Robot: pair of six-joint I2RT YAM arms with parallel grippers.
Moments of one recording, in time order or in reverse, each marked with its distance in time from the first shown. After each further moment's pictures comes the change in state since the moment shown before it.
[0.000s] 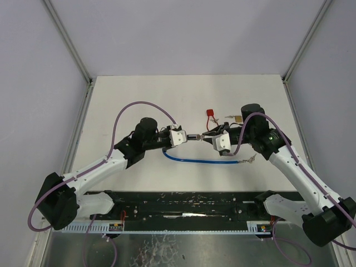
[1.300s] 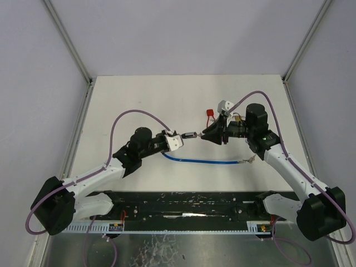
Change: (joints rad) left arm -0.019 -0.066 -0.182 0.263 -0.147 0.003; right arm -0.104 0.076 -0.183 0.548 -0.060 1.173
